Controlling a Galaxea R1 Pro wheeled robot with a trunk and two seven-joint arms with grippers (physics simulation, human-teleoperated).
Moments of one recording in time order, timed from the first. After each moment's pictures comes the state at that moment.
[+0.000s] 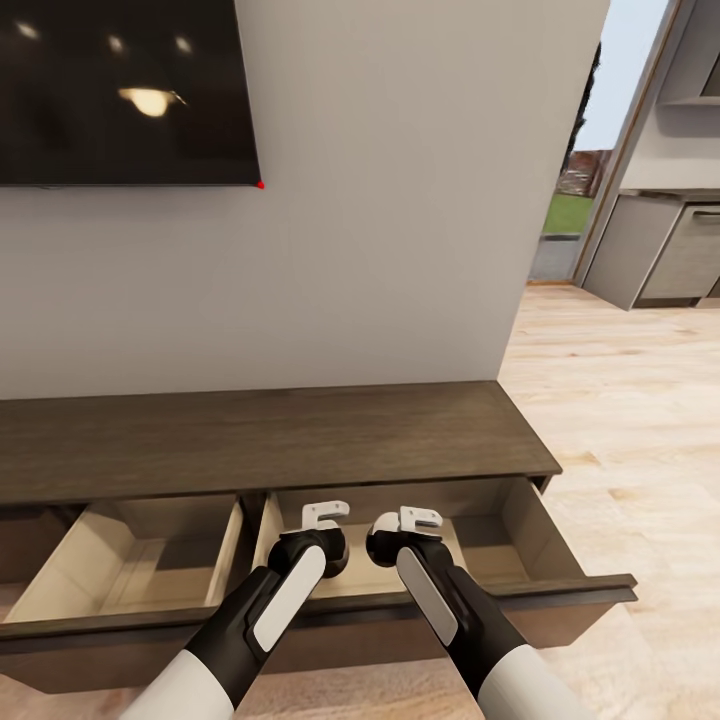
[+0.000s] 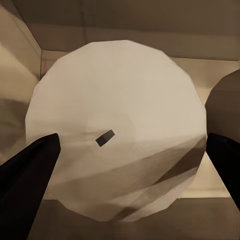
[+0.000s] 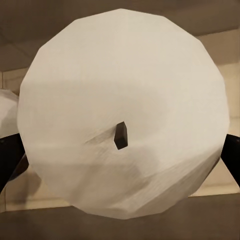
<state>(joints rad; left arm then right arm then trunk) -0.55 -0.12 -0.51 -1.06 0.74 0.61 0.71 -0.57 0.15 0.42 -0.94 -0.59 0.58 -0.50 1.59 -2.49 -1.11</state>
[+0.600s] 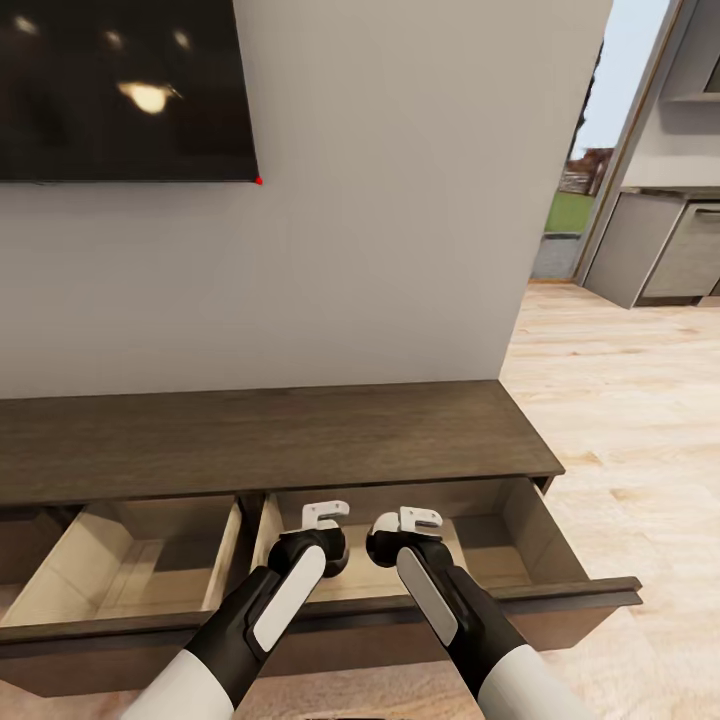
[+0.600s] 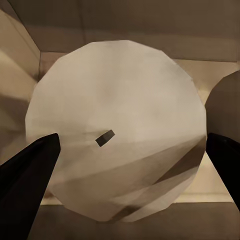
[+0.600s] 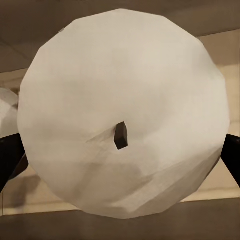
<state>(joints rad) -0.55 -0.12 -0.51 -1.06 0.74 0.61 0.71 -0.57 0.15 0.41 -0.94 -0.59 0.58 -0.50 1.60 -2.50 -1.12</state>
